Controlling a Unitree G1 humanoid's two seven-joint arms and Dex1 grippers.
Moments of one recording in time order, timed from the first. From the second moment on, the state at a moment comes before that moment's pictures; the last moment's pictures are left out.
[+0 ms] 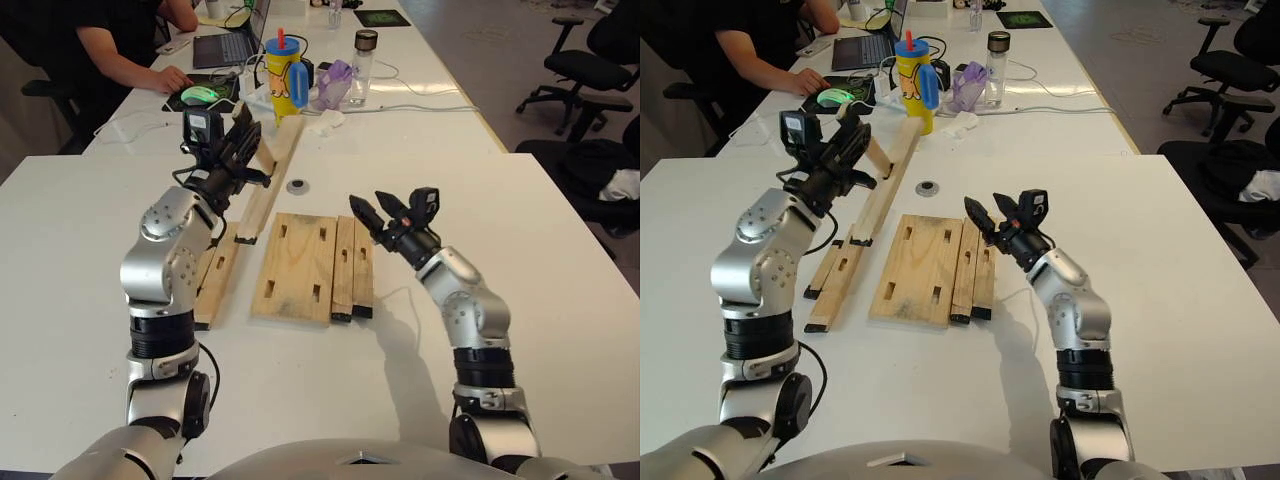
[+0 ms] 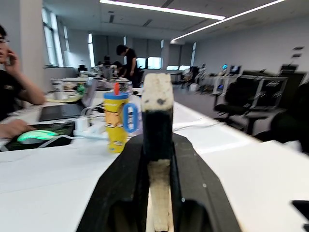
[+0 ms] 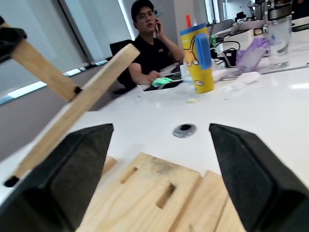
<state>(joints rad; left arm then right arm) -0.54 0.19 0.20 -0.19 -0.41 0.63 -0.34 -0.33 -0.14 -0.16 -0.03 0.61 0.52 0.51</state>
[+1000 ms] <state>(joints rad) -0.66 0.27 0.36 0.06 -1.21 1.11 -0.60 -0.45 -0.24 -0.38 0.03 1.39 1.03 0.60</state>
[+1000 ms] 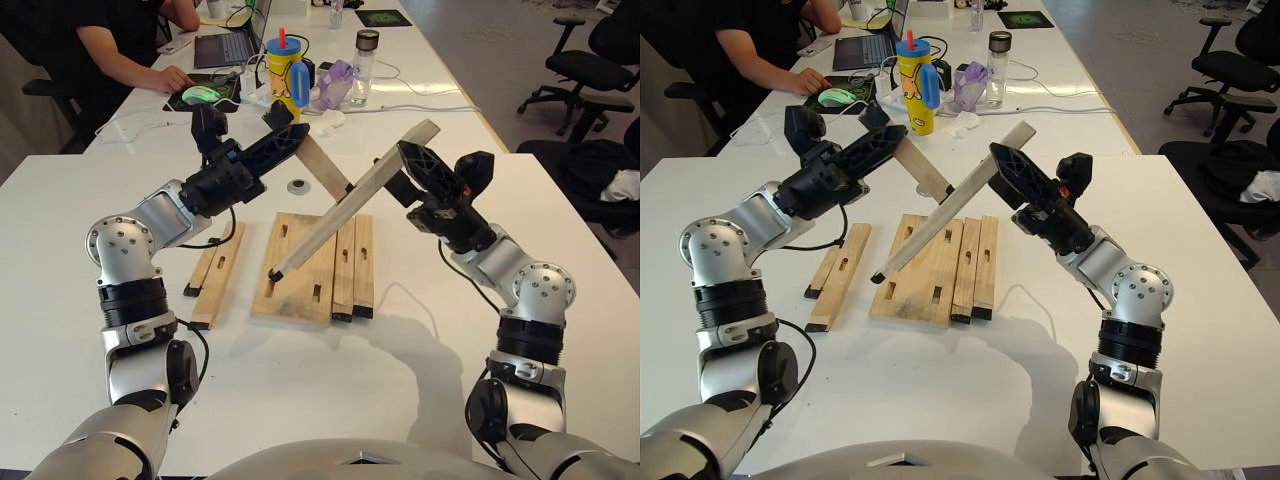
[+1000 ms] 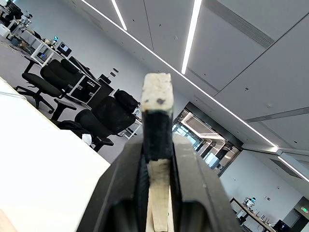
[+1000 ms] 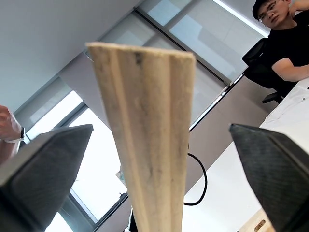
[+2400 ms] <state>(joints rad) -0.76 0.35 0.52 0.23 -1.31 0.93 -0.52 -0.43 -0.32 -0.34 0.04 1.34 0.99 0.73</state>
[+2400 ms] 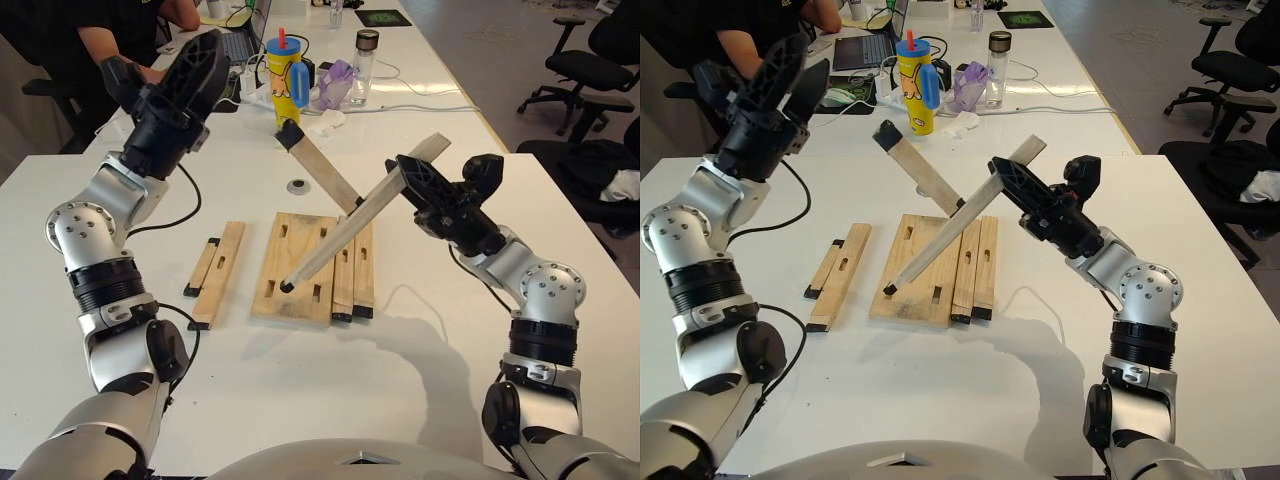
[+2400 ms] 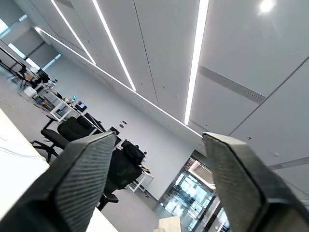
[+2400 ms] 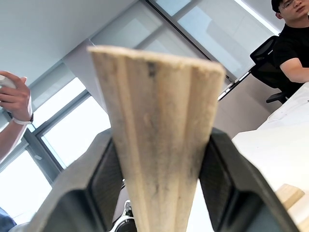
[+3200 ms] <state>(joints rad) -0.27 0.65 -0.39 -0.19 -0.26 0.33 -0.97 -0.48 -0.44 -0.47 0.19 1.10 0.69 0.76</state>
